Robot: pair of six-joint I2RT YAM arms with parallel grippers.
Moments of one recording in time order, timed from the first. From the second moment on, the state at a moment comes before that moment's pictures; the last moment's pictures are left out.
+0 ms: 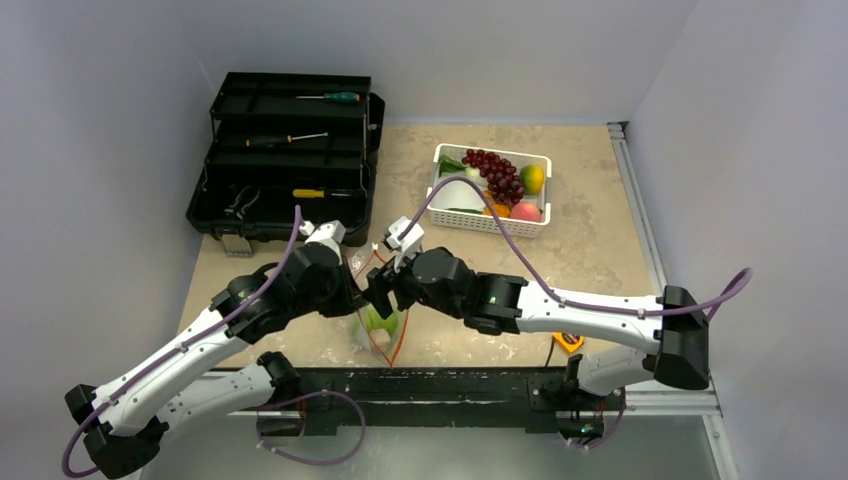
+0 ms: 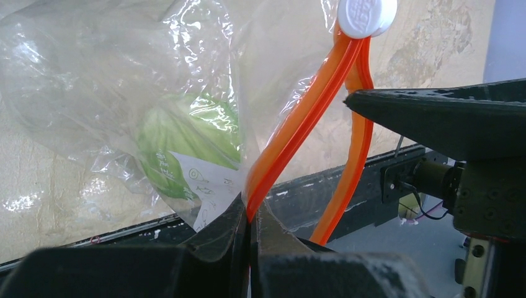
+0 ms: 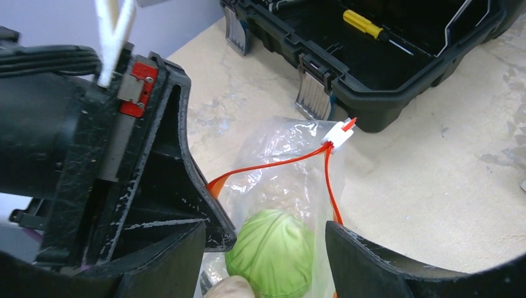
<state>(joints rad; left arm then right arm) -0.85 0.79 0.89 -0.90 -0.12 -0.91 1.25 1.37 1.06 -0.06 0.27 0.33</state>
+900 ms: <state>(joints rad) -0.85 0.79 0.89 -0.90 -0.11 -0.91 0.72 1.24 1.08 -0.24 0.51 0.41</state>
